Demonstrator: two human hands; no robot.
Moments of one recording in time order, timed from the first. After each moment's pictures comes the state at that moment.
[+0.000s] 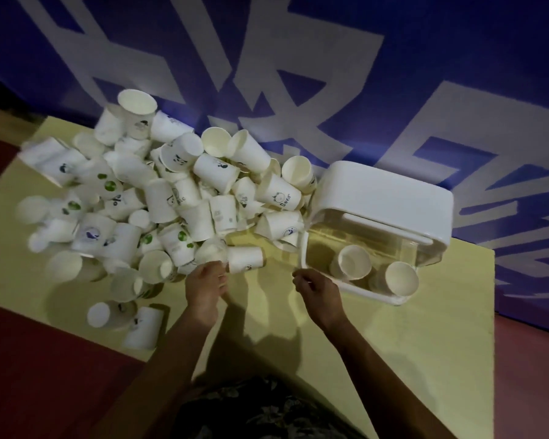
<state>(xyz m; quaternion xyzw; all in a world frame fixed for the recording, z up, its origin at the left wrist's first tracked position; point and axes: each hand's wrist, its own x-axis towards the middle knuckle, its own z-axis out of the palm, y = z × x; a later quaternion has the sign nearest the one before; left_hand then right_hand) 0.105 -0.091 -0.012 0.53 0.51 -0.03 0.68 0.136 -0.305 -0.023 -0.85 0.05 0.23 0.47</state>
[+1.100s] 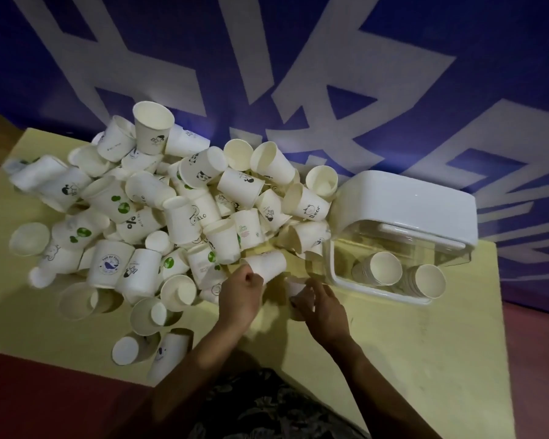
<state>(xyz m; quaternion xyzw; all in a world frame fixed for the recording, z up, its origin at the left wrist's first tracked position) 0.120 -0.041 -0.015 0.82 0.30 -0.13 0.47 0.113 -0.226 -0.045 -0.94 0.00 0.21 0.28</state>
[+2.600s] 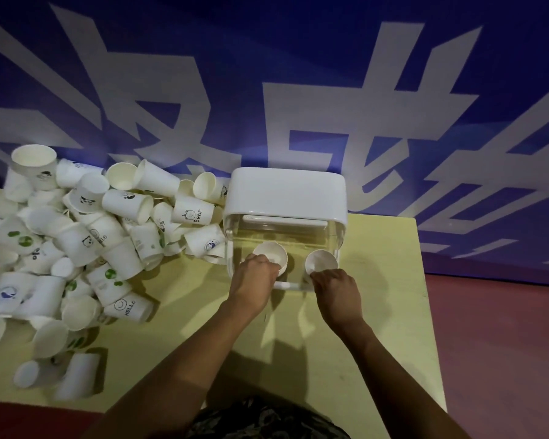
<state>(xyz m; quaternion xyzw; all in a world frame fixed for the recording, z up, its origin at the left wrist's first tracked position) 0.167 -0.292 0.014 0.97 -0.09 -0.16 0.15 0.140 -0.482 -0.018 -0.98 -0.06 0.06 0.16</state>
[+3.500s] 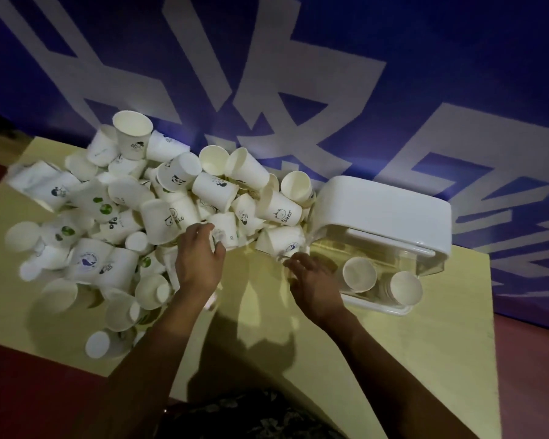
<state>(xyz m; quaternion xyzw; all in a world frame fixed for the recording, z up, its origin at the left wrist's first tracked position) 0.170 -0.042 0.005 0.94 0.23 0.03 0.24 0.176 -0.274 -0.006 -0.95 -0.20 0.14 0.20</state>
